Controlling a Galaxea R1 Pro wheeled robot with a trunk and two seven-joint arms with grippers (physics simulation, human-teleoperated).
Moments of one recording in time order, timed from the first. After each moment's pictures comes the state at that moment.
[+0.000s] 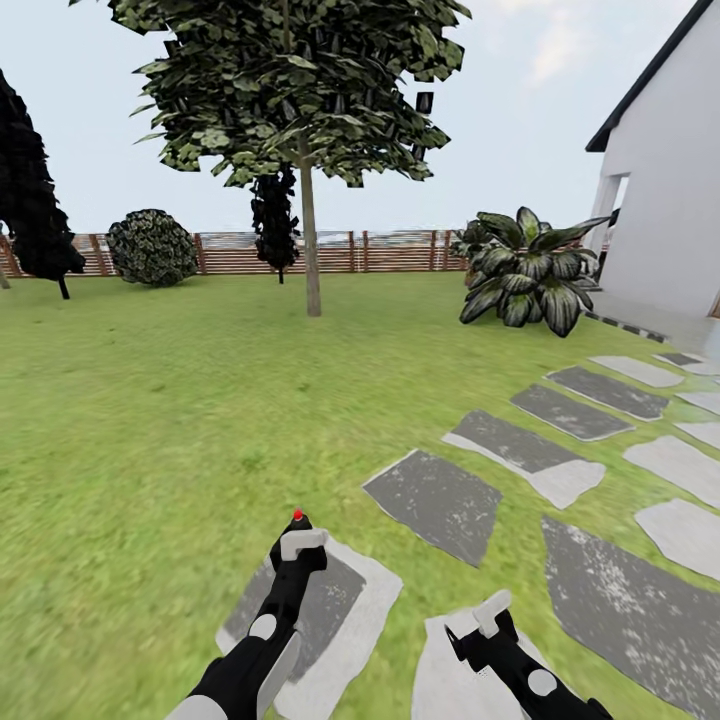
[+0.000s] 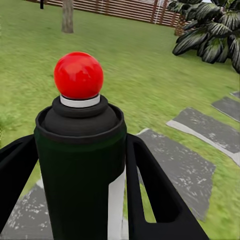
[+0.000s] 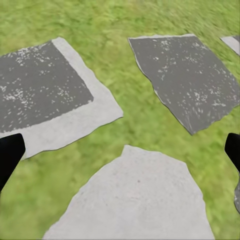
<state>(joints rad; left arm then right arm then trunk) -0.51 -0.17 -0.18 -0.51 0.14 -0.48 0.08 -0.49 -0.08 0.23 -0.25 0.15 -0.34 0.11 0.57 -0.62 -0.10</state>
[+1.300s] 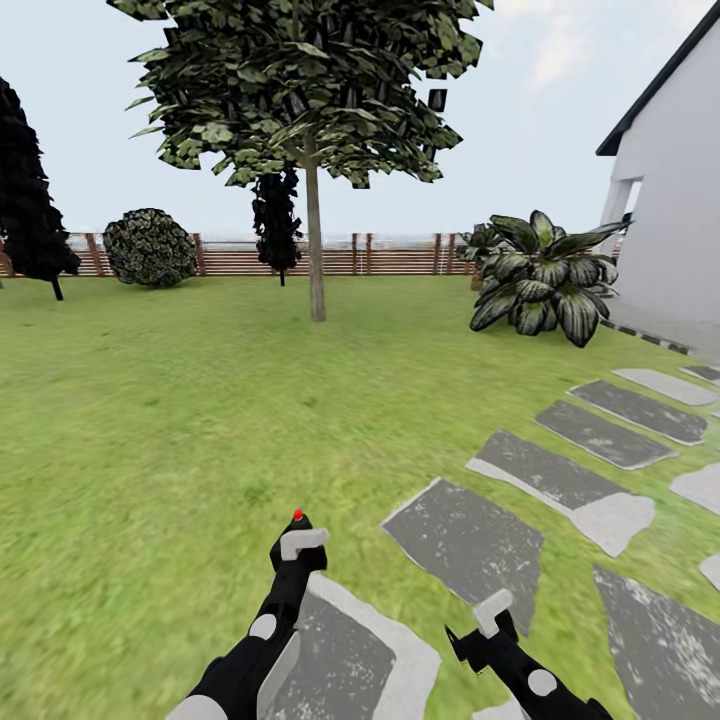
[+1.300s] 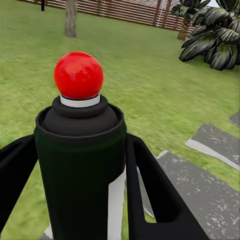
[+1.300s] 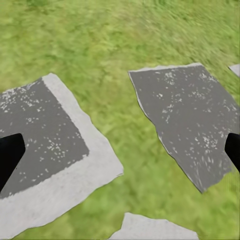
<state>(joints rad) -0.51 -0.17 -0.18 -0.51 0.14 -0.48 0.08 -0.49 -0.08 0.23 -0.25 0.15 -0.34 0.11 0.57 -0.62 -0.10</state>
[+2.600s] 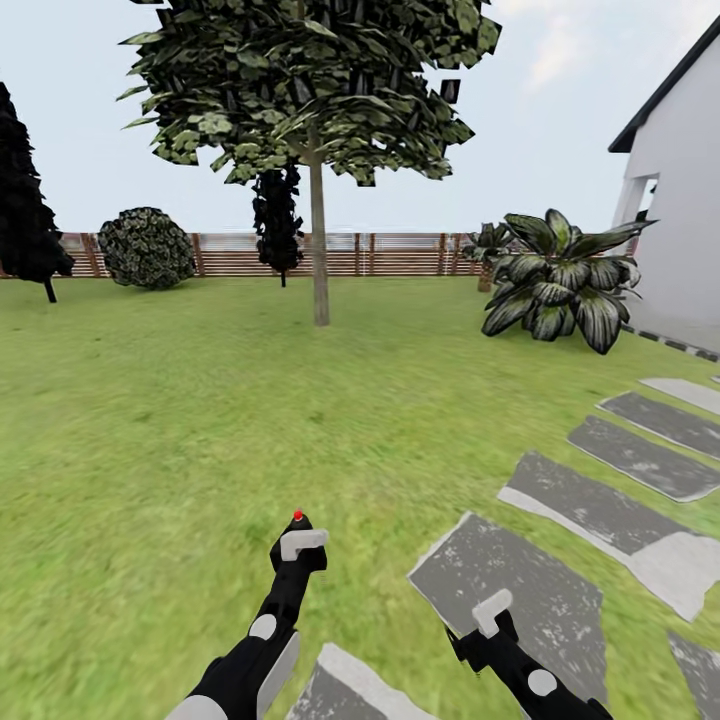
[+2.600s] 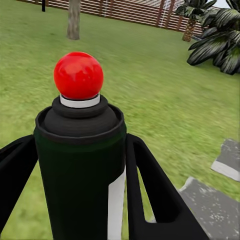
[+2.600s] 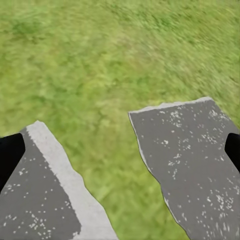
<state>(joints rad) -0.51 -0.17 -0.18 -0.50 0.14 -0.48 0.08 -0.49 -0.08 0.23 -0.25 0.15 -0.34 0.11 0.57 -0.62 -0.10</state>
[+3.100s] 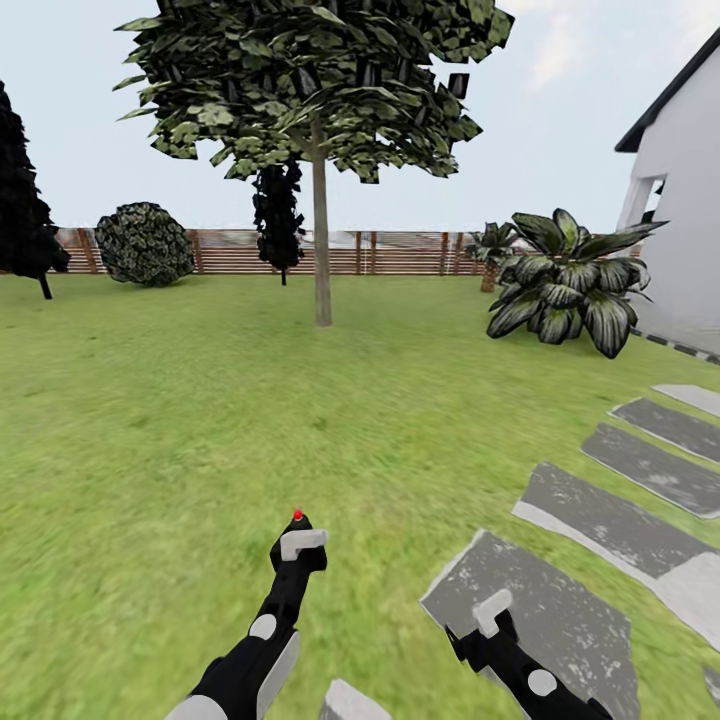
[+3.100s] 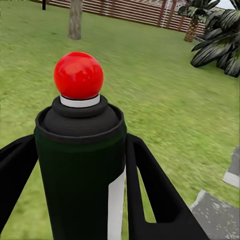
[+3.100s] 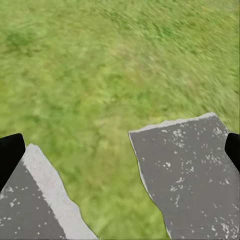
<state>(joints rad) -0.51 -0.17 -0.18 -0.50 0.14 -0.48 0.08 -0.49 -0.08 0.23 -0.25 0.15 -0.34 0.11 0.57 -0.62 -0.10</state>
